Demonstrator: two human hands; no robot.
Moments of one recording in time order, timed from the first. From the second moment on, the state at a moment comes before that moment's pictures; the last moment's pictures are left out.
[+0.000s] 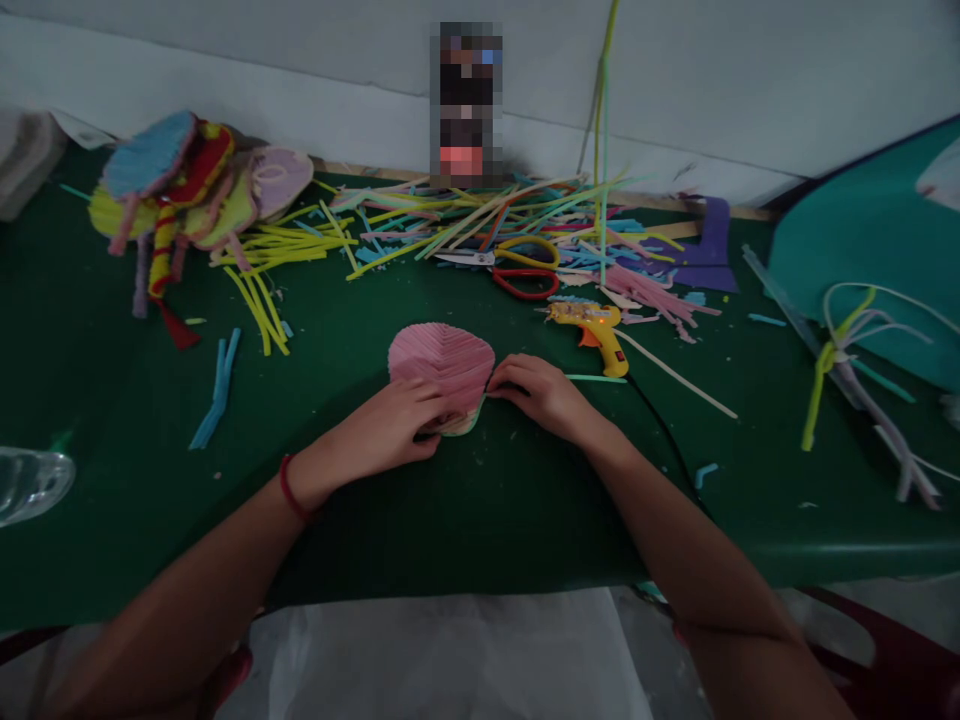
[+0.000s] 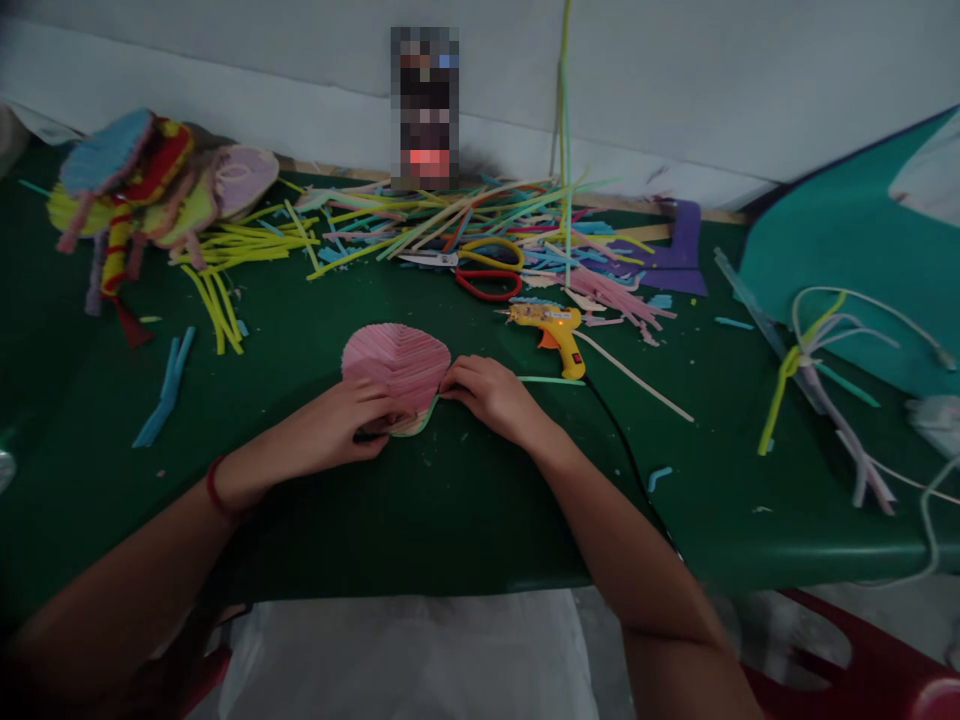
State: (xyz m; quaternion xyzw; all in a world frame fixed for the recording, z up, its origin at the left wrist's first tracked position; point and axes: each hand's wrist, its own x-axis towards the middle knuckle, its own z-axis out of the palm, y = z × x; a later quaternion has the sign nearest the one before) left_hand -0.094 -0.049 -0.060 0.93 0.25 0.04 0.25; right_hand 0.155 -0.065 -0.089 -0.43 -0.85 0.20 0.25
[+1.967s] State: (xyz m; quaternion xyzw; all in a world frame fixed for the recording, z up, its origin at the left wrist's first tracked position) left_hand -0.108 -0.066 -0.057 0.95 0.25 0.03 0.15; right_hand 0.157 -0.061 -0.096 -0.40 -0.84 0.21 0.29
